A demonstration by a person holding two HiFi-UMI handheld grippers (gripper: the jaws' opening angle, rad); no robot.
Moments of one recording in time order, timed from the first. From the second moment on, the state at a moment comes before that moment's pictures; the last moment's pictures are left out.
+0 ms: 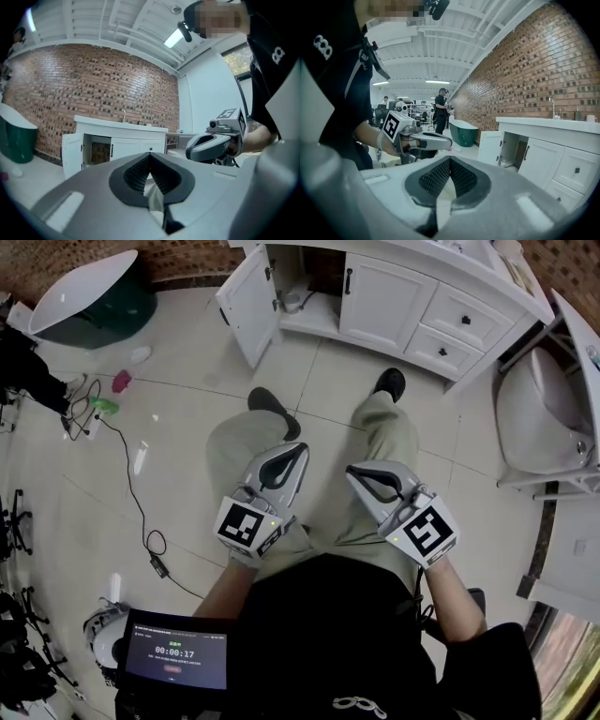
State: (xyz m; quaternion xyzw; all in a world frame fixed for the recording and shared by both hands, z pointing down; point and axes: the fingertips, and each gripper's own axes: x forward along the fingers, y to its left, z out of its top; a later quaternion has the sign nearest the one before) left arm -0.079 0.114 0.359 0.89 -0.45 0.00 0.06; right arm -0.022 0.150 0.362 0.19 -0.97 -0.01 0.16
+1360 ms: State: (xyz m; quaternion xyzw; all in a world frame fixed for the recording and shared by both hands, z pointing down) left arm -0.064 0.136 0.363 0.91 -0.41 0.02 0.05; right arm 0.000 0.165 0.365 0.19 -0.97 0.03 0.13
